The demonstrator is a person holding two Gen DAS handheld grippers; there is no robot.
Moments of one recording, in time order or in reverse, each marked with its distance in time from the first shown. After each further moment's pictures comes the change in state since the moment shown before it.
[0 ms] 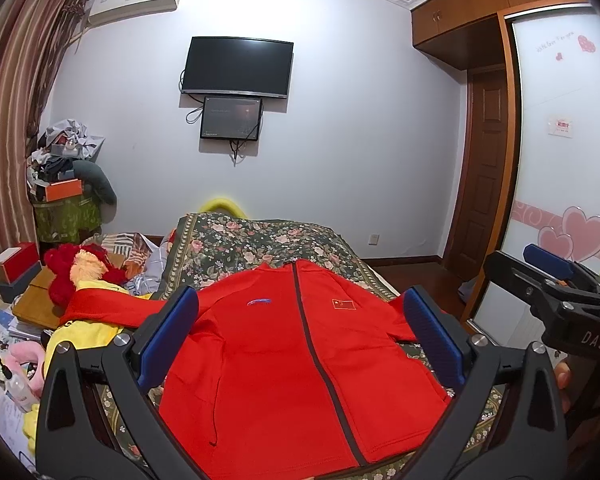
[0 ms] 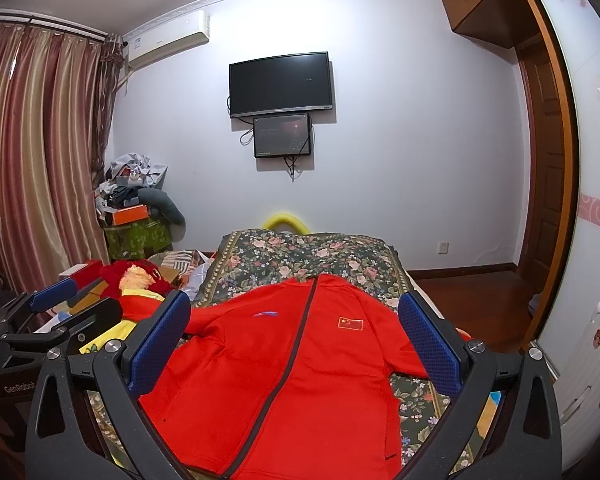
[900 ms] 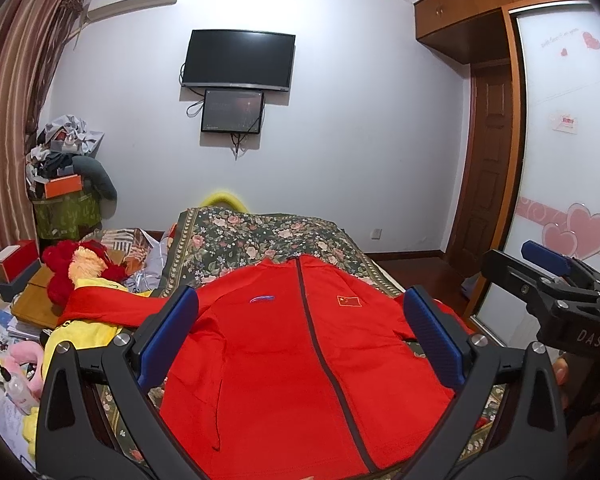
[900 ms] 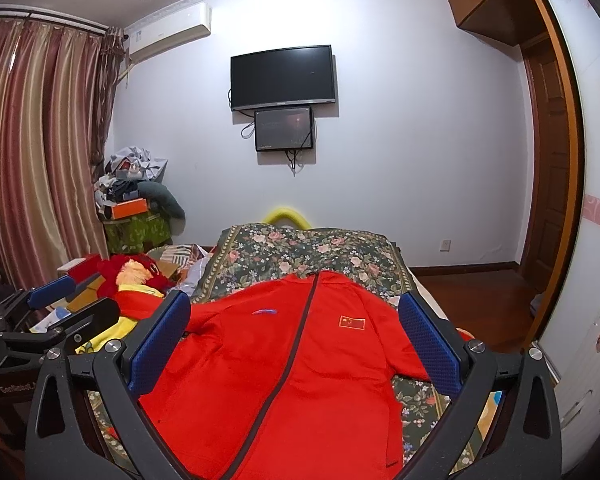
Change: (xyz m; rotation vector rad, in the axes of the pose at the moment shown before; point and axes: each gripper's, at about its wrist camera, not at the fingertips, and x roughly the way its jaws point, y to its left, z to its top) left arm 0.023 0.011 0.000 0.004 0.020 0.003; right arm 0.027 -0.001 0.002 -0.014 0.026 0.000
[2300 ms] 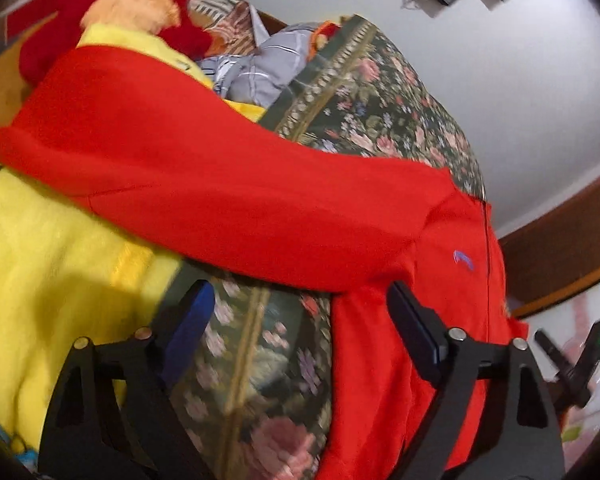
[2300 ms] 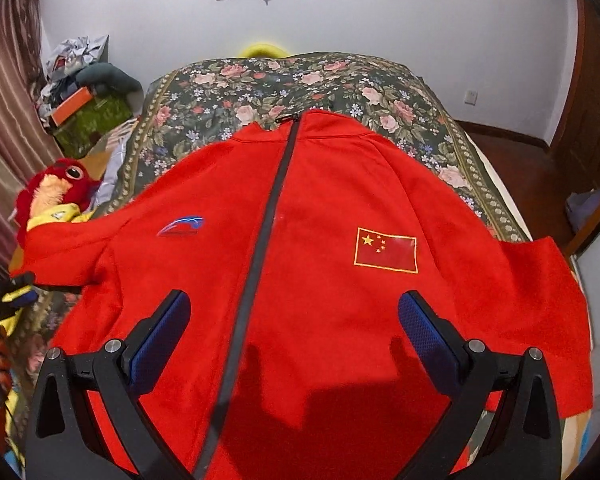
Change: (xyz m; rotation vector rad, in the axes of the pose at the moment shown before) left arm 0.280 0.344 -0.122 -0.640 0.599 0.096; right arm 0.291 -0.062 -0.077 0.088 0.615 0.028
